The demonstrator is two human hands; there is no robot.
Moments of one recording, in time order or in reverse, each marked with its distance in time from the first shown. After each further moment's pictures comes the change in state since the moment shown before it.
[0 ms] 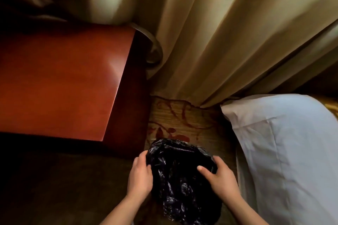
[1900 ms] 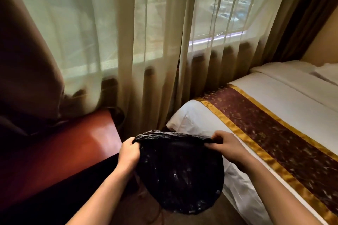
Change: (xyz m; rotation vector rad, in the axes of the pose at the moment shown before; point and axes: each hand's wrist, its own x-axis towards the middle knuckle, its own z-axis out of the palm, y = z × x) left_hand -0.289 0.113 -0.338 -0.353 -0.244 0.505; right_hand -0.532 -0.099 -0.112 0.347 0.521 -0.138
